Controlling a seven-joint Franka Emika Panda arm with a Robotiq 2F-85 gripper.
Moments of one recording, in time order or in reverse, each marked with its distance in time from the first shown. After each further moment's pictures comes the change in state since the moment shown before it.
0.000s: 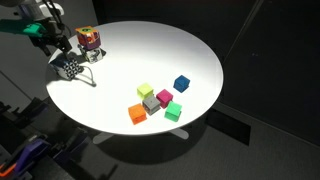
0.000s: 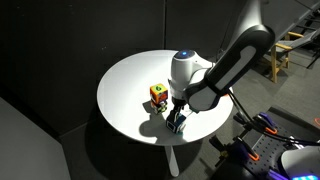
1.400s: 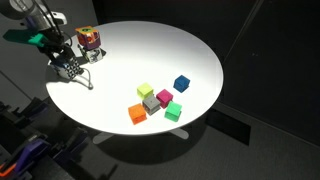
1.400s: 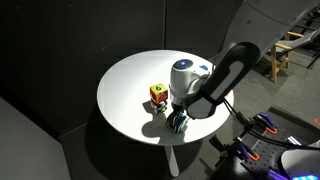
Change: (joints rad) arm 0.089 0.089 -0.084 0.022 0.000 0.075 0.094
